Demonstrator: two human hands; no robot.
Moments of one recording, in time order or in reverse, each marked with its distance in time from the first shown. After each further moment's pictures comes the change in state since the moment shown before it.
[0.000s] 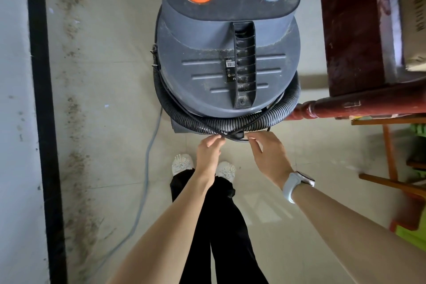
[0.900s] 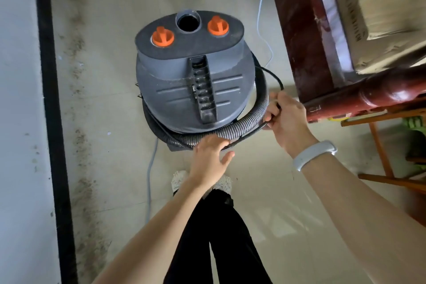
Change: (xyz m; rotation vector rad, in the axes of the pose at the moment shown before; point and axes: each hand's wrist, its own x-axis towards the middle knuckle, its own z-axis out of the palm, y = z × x) left_hand -0.052 0.032 0.034 1.011 -0.061 0.907; right_hand 0.046 -0.030 -0.139 1.228 0.214 0.632
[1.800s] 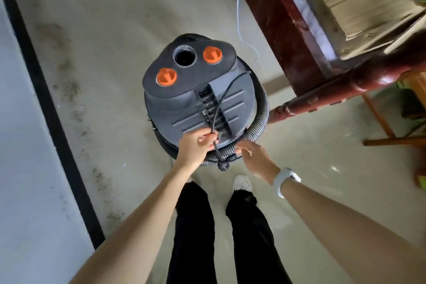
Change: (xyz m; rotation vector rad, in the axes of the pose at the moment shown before) left_hand 0.066 -0.002 -0.119 -0.558 -0.196 -0.339; right_hand -0.031 0.081 0.040 -0.879 -0.165 -0.067
